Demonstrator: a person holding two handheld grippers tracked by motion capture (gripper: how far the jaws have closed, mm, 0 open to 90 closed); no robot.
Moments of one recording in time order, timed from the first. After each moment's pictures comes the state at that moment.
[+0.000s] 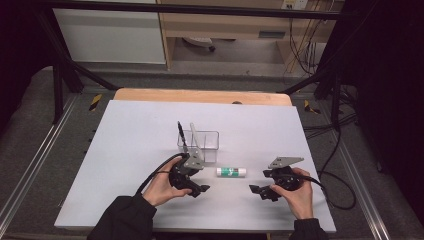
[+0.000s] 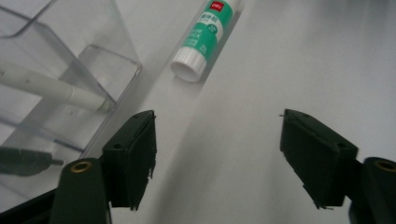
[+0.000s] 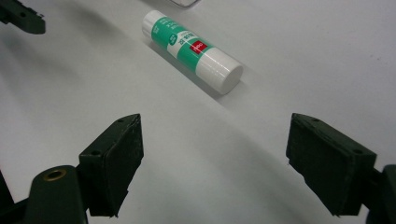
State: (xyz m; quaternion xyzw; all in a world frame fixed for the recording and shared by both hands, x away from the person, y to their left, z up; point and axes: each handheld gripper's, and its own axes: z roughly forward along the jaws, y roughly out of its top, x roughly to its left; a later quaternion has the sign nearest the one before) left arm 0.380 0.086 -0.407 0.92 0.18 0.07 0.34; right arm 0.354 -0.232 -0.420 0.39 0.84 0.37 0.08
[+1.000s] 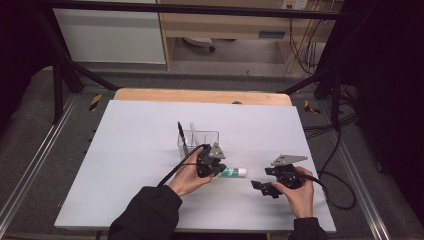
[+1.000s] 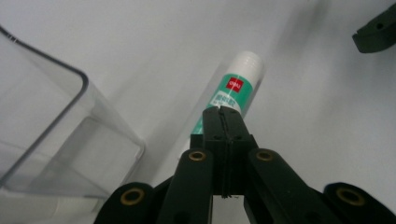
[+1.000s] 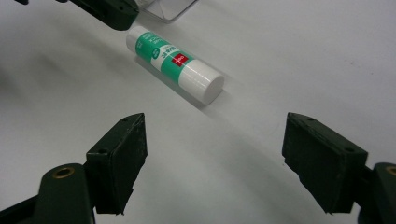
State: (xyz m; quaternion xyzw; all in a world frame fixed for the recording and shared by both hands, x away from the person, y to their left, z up) left arm 0.409 0.027 -0.410 0.91 0.20 0.09 0.36; right arm 0.358 -0.237 -0.418 0.41 0.82 0.38 0.10
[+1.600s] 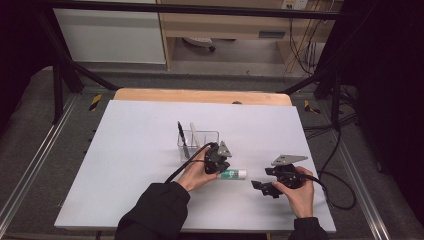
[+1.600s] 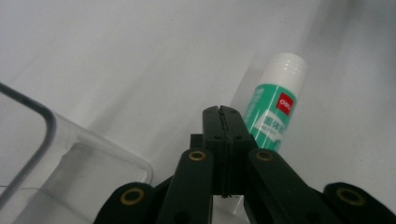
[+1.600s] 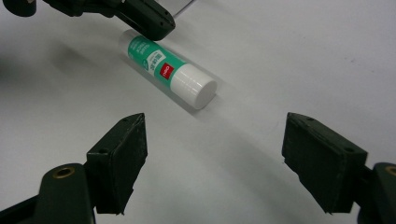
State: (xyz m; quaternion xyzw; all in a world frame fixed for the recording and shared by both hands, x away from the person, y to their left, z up) left arm 0.425 0.011 -0.427 0.92 0.19 0.10 0.33; right arm 0.358 -0.238 -0.419 0.41 0.82 0.38 0.09
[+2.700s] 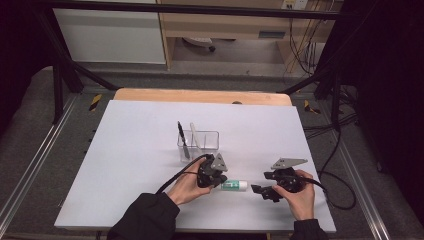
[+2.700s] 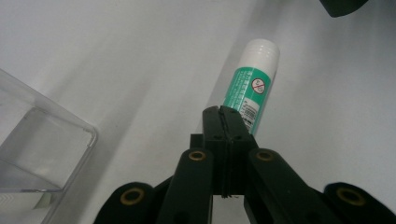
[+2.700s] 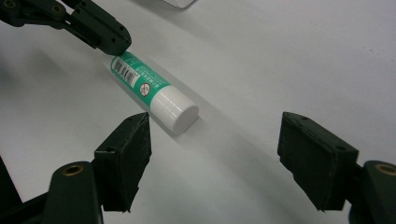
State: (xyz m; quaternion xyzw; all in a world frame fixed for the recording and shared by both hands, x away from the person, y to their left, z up) left arm 0.385 0.028 -0.419 0.93 0.15 0.07 0.34; right arm 0.349 -0.236 -0.419 0.41 0.83 0.37 0.08
